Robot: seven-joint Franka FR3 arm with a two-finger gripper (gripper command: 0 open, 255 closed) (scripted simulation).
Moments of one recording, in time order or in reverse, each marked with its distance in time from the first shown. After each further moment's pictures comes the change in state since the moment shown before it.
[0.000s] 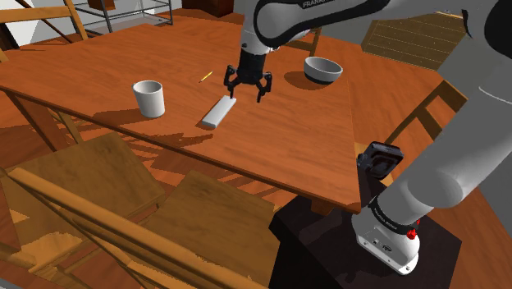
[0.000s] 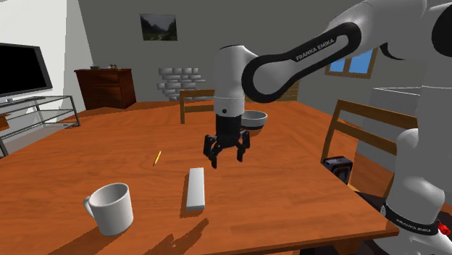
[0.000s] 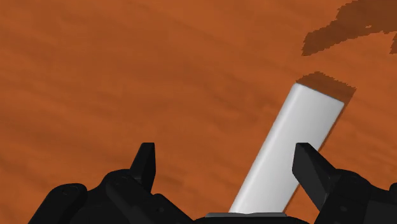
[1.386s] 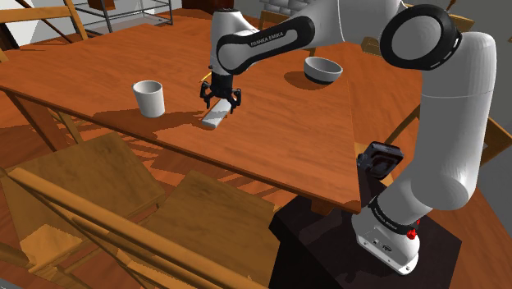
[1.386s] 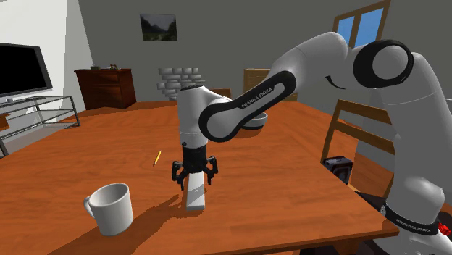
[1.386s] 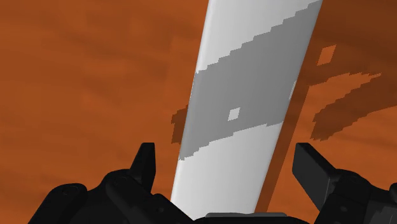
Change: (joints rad) arm 0.094 0.450 -0.059 0.366 -0.173 0.063 0.277
